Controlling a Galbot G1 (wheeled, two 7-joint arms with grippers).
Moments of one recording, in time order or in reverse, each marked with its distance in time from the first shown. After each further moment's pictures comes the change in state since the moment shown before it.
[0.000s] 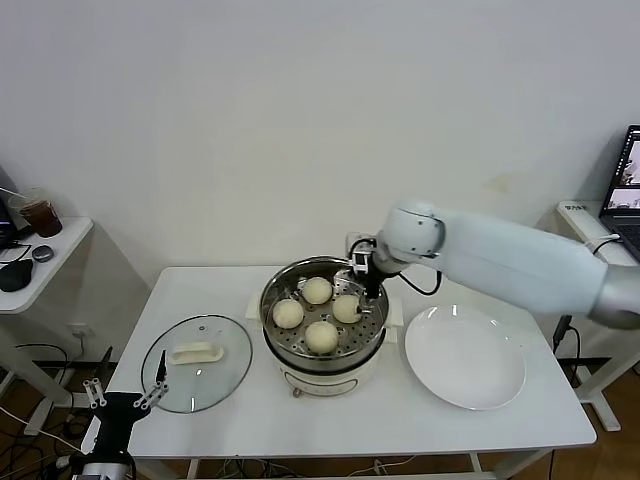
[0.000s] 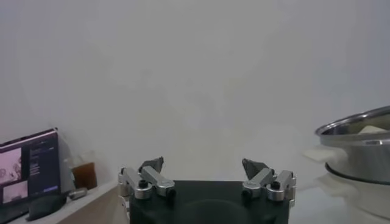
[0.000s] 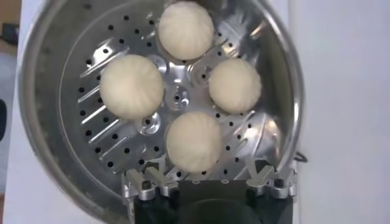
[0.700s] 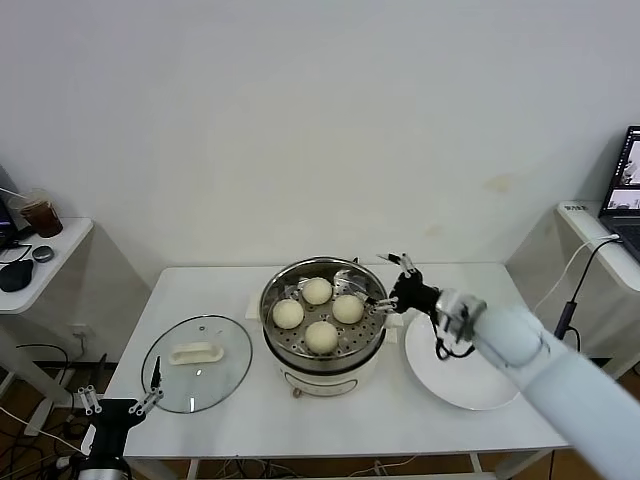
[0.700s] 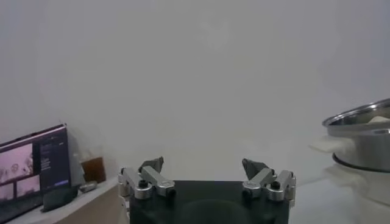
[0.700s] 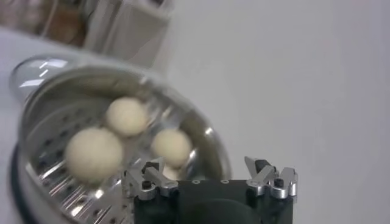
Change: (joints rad) left arm 0.011 -0.014 -0.018 0.018 0.007 -0.003 -0.004; right arm -1.222 -0.078 1.172 0.278 -0.268 0.636 0.399
